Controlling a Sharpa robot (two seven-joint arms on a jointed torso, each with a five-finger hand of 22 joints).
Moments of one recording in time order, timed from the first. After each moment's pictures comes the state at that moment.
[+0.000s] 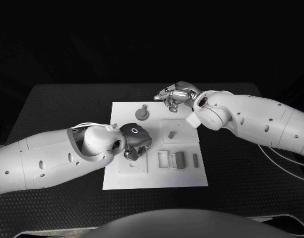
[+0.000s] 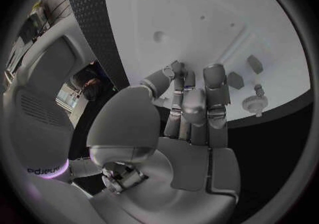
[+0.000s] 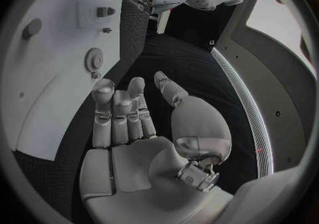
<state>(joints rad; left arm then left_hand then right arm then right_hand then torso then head) 1.21 -0.66 -0.24 1.55 -1.94 -0.01 -0.03 1.22 -0.08 0.59 -0.28 0.05 1.03 0.11 0.36 0.52 1.26 0.04 0.08 0.35 1.36 -0.06 1.24 0.88 0.06 1.44 -0.16 0.44 1.31 1.16 -0.64 0.00 1.27 -0.59 -0.19 0.04 0.89 -0.04 0.51 -0.27 0.05 0.96 0.12 0.15 0.74 1.08 0.02 0.94 0.78 1.14 -0.09 1.35 0.95 0.18 1.20 -0.07 0.99 1.31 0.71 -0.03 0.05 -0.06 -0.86</state>
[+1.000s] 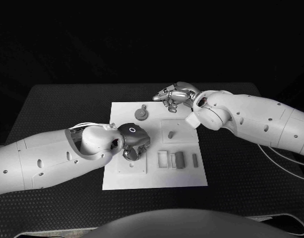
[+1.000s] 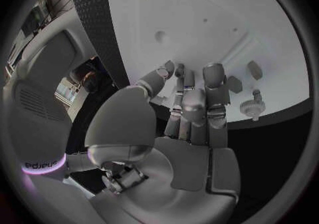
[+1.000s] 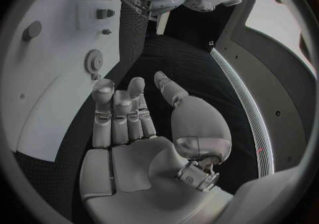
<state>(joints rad) 1.21 -0.66 -0.24 1.54 -1.89 -0.02 -0.02 1.15 -0.16 0.54 -0.24 0.05 0.94 0.14 0.30 0.50 1.27 0.04 0.08 0.40 1.36 -0.06 1.24 0.83 0.06 1.43 -0.16 0.42 1.31 1.16 -0.65 0.00 1.28 -0.59 -0.17 0.04 0.89 -0.04 0.51 -0.27 0.05 0.96 0.12 0.15 0.74 1.08 0.02 0.94 0.78 1.14 -0.09 1.35 0.95 0.18 1.19 -0.07 0.99 1.31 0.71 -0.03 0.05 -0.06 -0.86</state>
